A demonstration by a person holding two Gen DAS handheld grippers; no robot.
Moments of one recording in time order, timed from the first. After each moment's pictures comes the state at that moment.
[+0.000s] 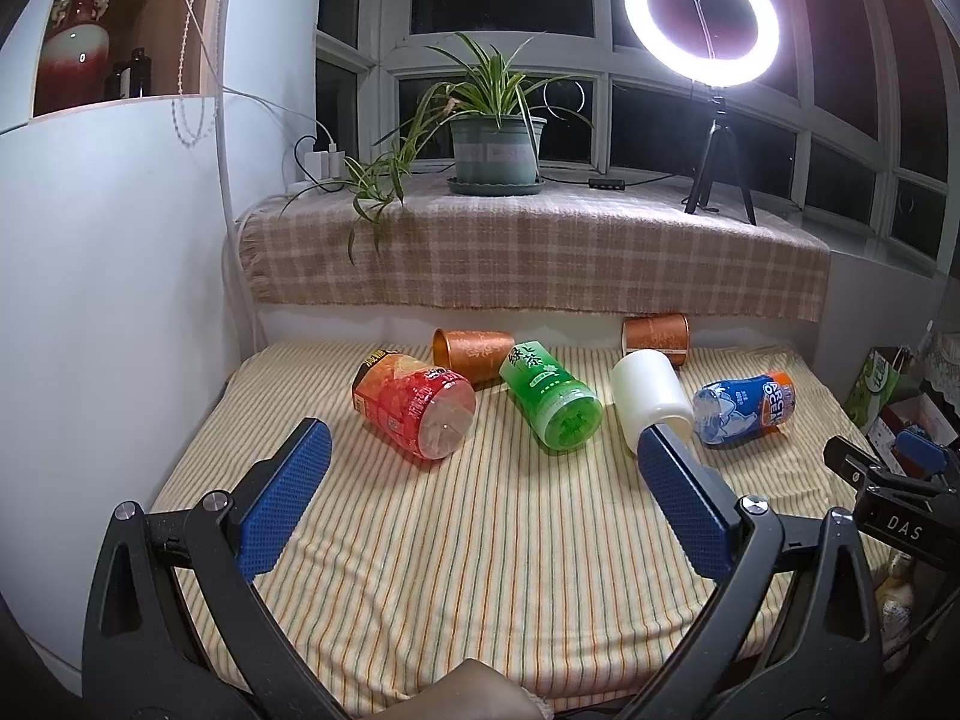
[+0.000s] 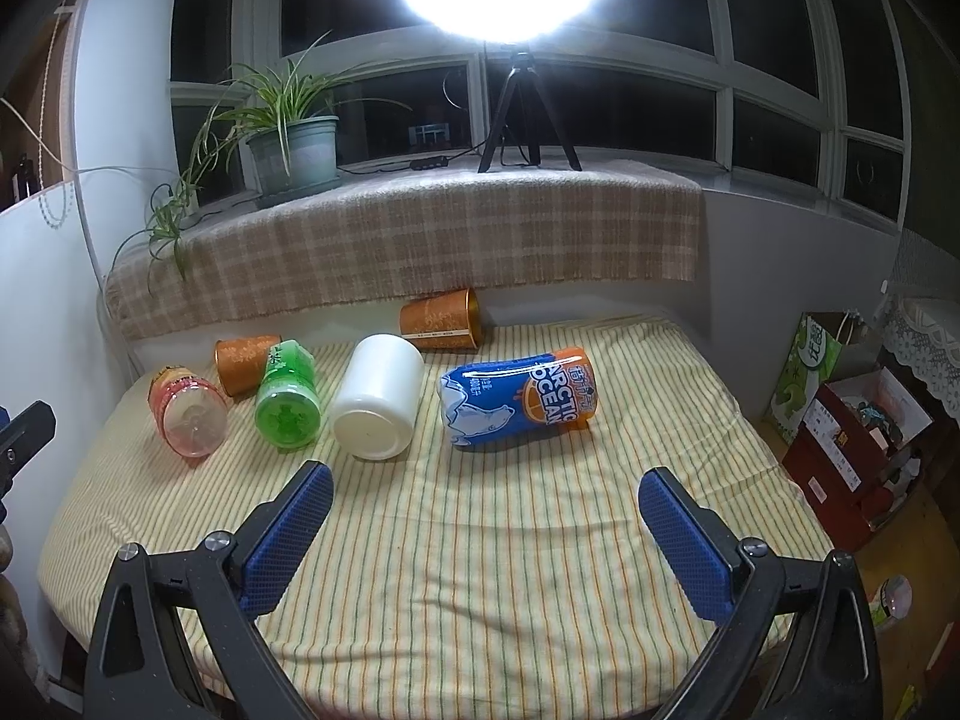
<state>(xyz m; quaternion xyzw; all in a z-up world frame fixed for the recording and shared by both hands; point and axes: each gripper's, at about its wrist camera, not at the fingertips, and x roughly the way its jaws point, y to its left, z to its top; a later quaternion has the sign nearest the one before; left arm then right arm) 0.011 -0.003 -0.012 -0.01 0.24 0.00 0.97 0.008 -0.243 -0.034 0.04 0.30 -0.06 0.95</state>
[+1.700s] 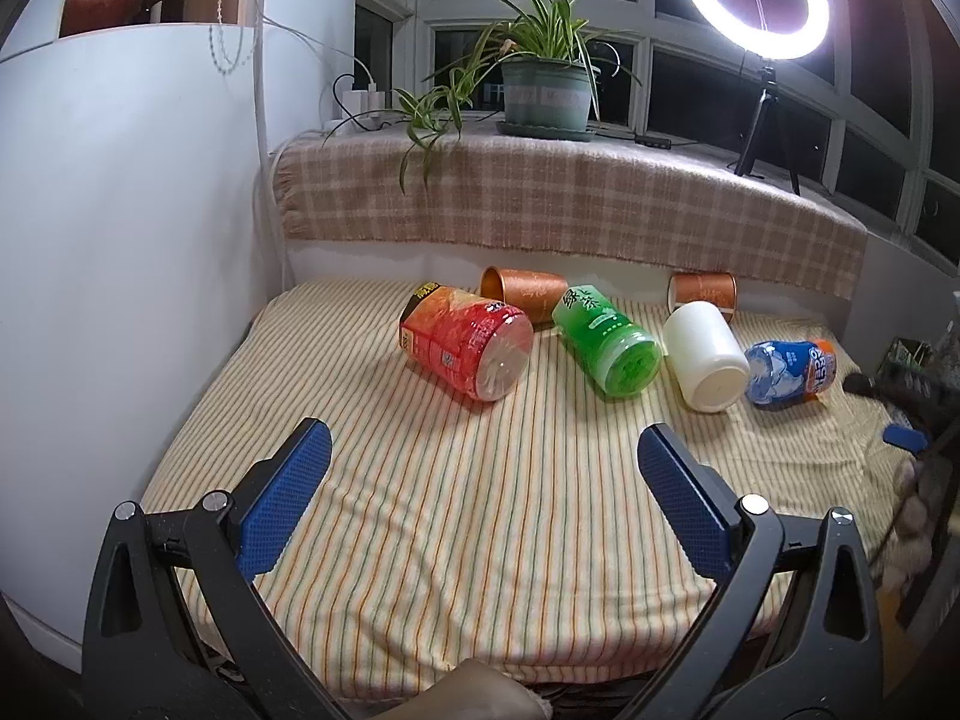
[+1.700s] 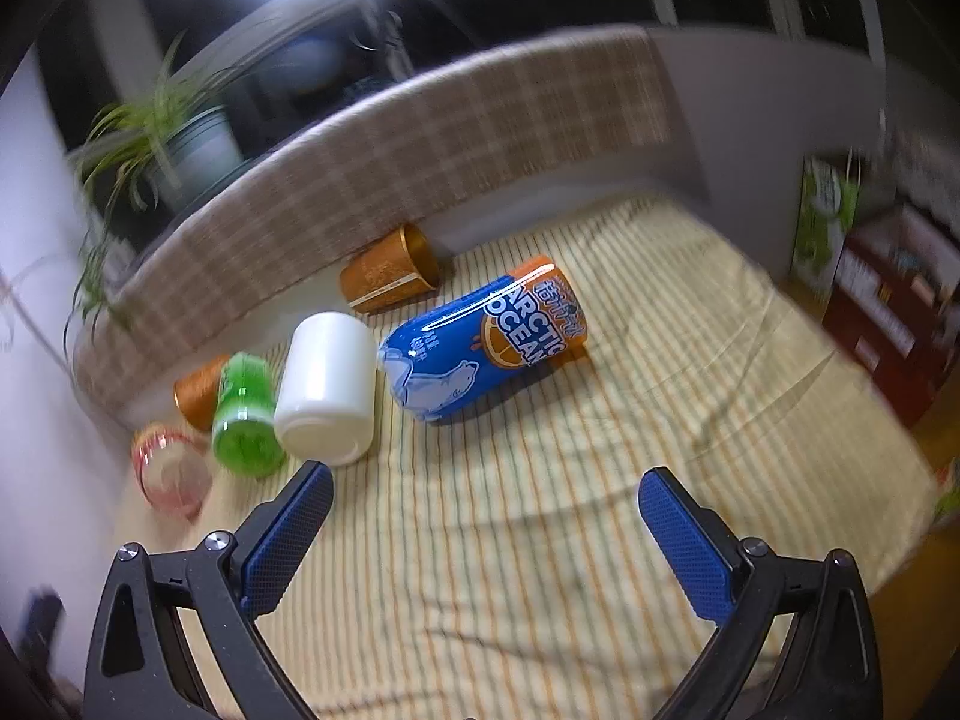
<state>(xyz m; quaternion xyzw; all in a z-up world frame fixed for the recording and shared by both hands) 0.010 0.037 -0.038 -0.03 0.29 0.03 0.96 0.069 -0.299 -0.080 0.21 0.38 -0.07 0.90</state>
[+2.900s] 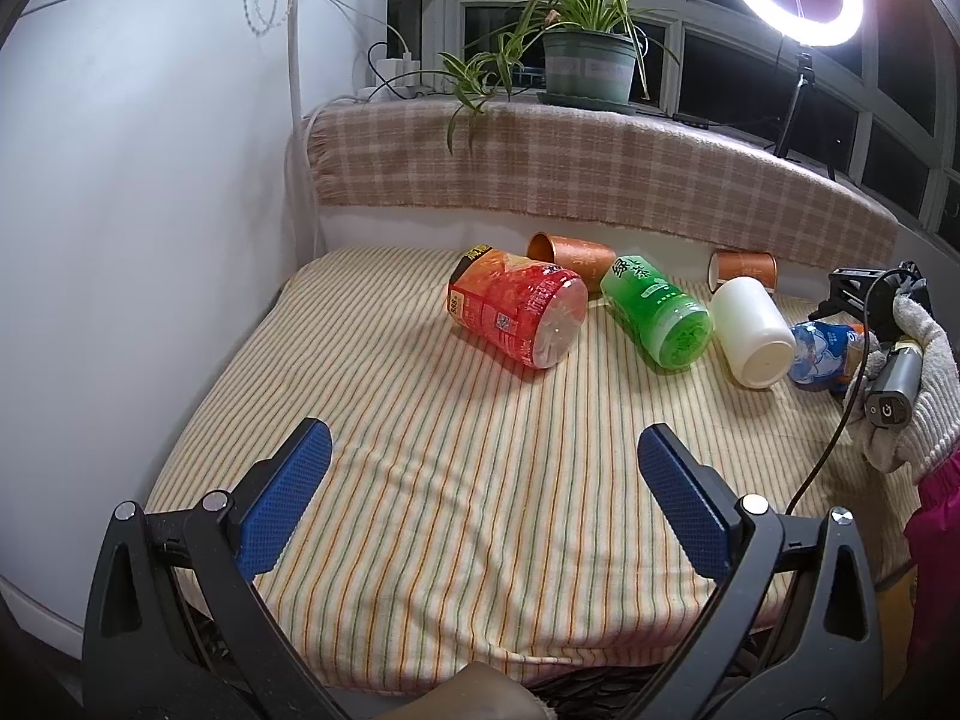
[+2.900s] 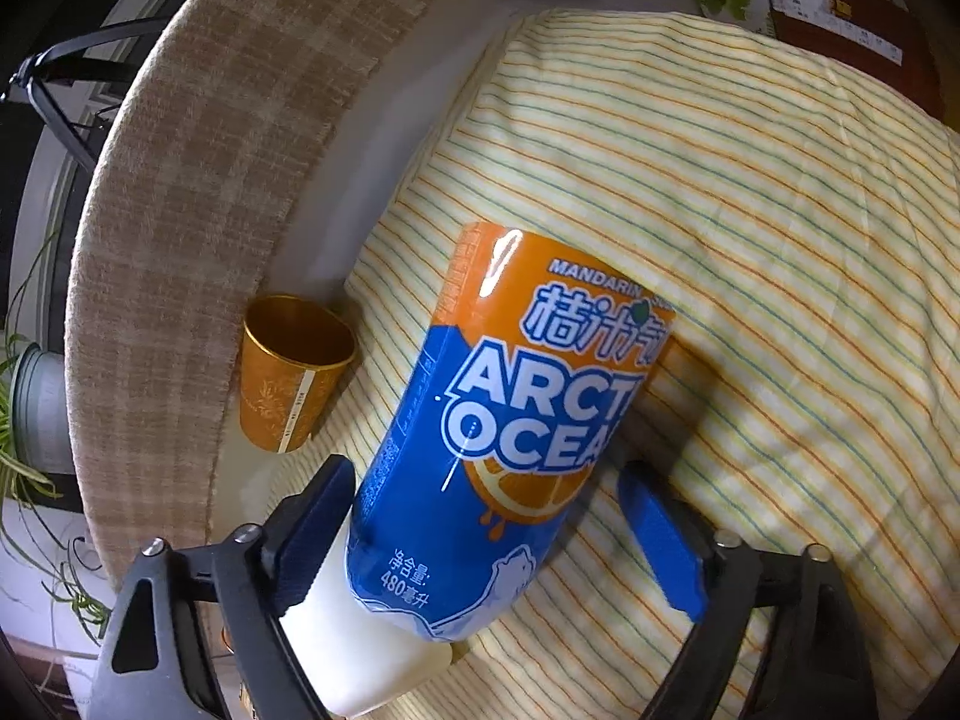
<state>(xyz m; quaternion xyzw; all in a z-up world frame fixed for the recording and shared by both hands) 0.014 0.066 -0.057 -0.03 0.31 0.05 0.95 0.212 -0.333 -0.152 0.49 0.42 -0.17 0.74</state>
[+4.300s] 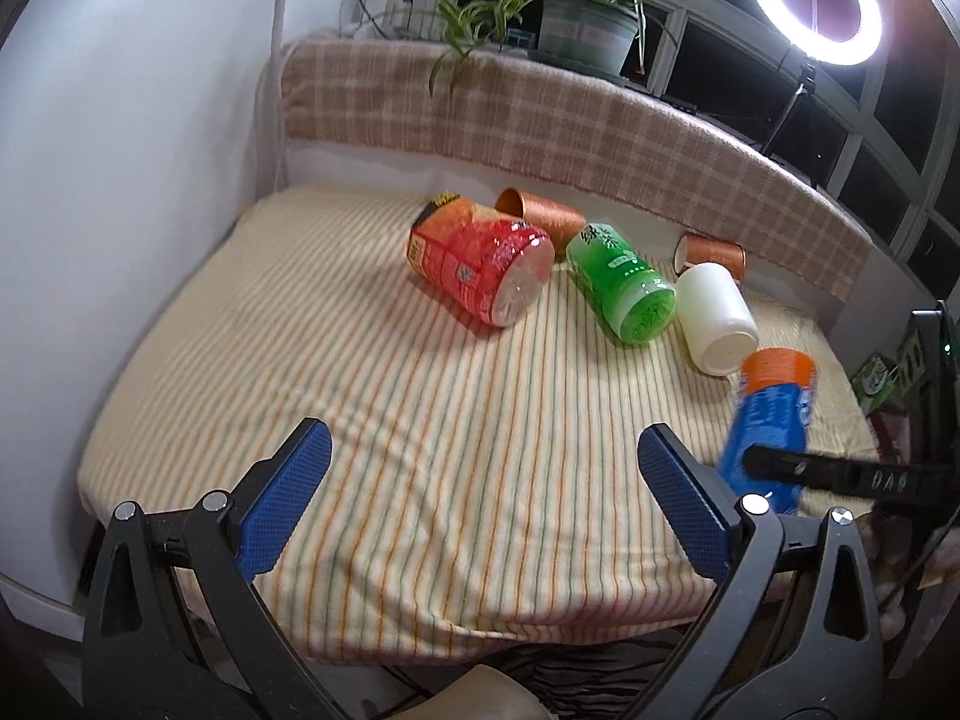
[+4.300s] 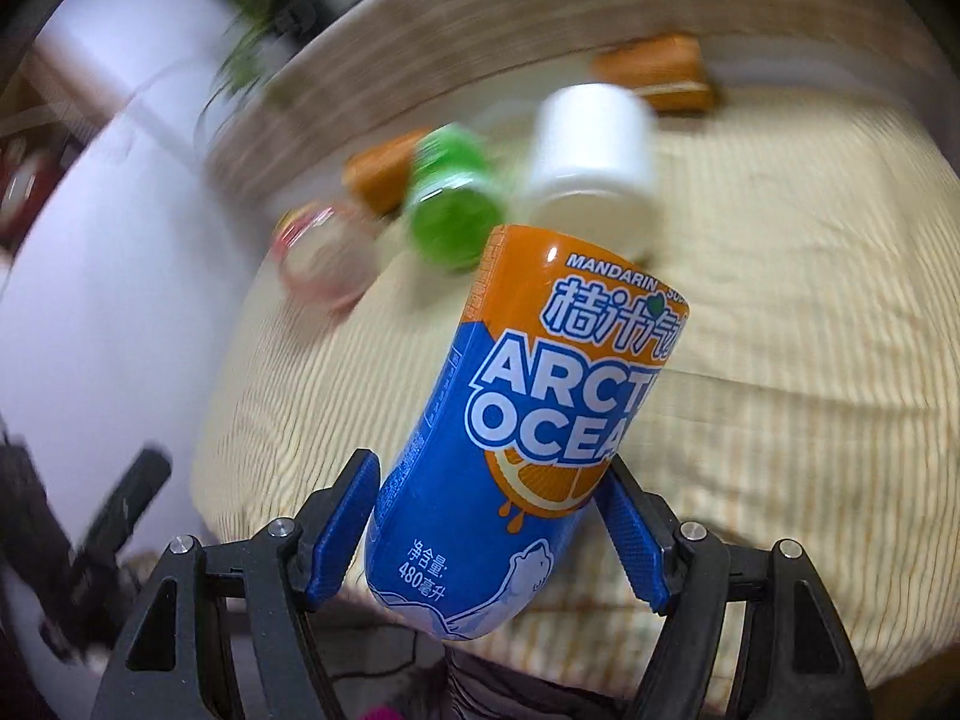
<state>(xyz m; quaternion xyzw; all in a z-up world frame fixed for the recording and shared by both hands) 0.024 0.073 -0.069 -0.11 0.37 0.00 0.92 0.091 -0.191 -0.108 0.14 0.52 0.20 0.82</state>
